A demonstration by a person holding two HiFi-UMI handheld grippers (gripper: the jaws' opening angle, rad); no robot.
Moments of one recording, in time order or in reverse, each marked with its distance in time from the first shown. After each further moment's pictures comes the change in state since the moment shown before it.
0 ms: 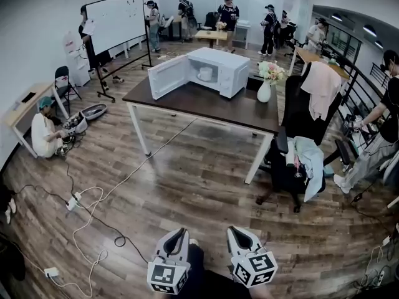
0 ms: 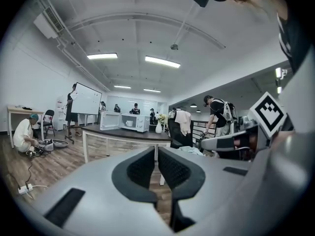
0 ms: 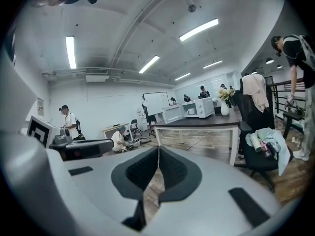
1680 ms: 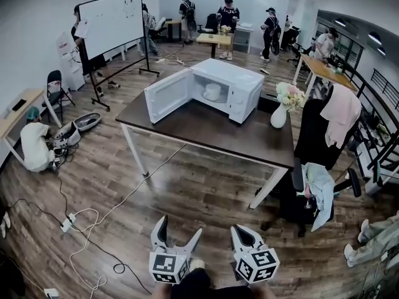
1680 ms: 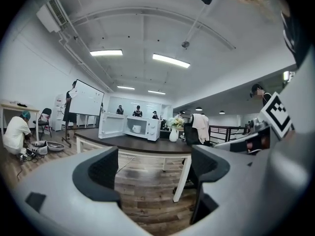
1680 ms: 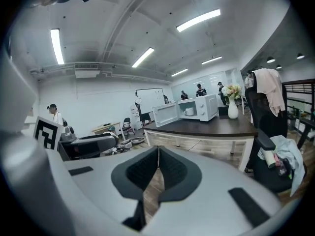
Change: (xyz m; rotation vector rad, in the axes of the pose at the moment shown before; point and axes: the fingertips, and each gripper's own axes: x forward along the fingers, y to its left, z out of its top) left arm 0.237 0.174 0.075 -0.027 -0.038 0.019; right arm 0.243 -0.089 0.098 0.008 0.043 -0.045
